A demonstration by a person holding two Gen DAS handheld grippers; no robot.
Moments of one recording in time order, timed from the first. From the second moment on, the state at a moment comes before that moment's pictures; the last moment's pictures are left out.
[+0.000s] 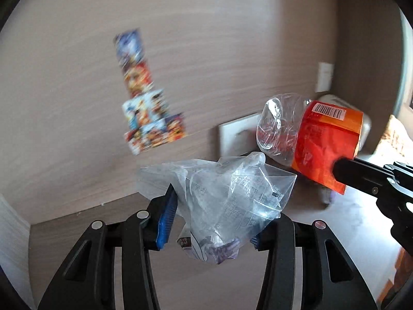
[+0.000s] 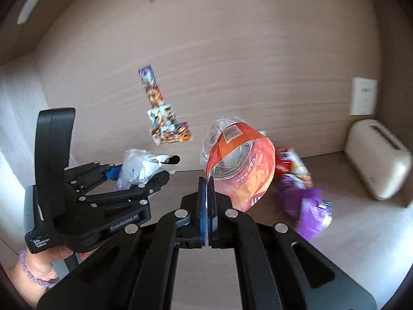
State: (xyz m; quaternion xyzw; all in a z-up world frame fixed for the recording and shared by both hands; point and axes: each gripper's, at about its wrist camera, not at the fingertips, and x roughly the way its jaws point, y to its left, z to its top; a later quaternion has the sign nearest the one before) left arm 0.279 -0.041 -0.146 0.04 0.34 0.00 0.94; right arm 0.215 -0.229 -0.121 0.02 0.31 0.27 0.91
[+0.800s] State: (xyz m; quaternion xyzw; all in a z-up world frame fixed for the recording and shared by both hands) left arm 0.101 -0.298 -0.127 0.08 0.31 -0.21 0.92; right arm 0.006 -0.426 -0.086 0.07 0.28 0.08 0.95
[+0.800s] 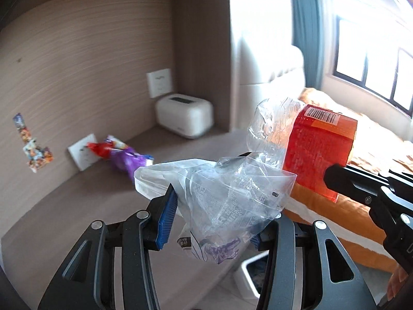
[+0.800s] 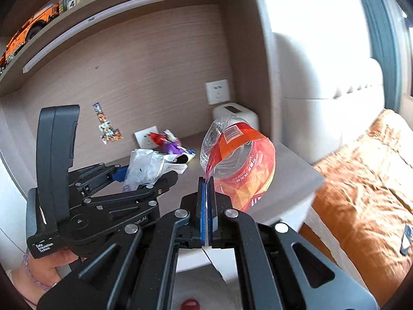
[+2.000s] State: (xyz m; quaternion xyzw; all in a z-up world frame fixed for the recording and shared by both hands) left arm 0.068 -0.481 -0.646 0.18 0.46 -0.35 0.79; right arm -0.020 -0.560 -0.555 0.11 0.48 -0.04 0.87
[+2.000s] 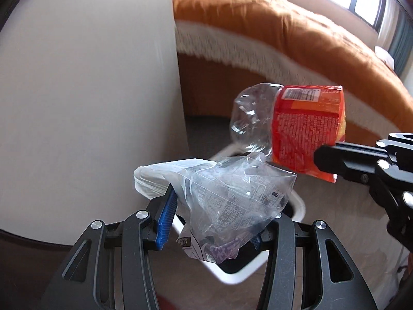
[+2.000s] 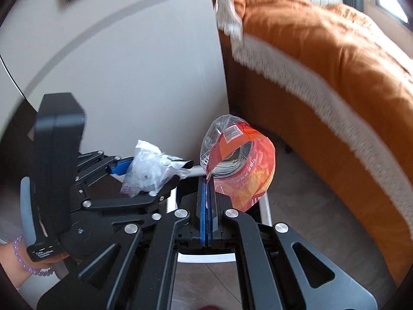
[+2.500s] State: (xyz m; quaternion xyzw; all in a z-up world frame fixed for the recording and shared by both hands) left arm 0.057 -0.466 -0.715 0.19 0.49 -0.38 0.76; right arm -0.022 -0.568 -0.639 0.08 0.51 -0.08 0.85
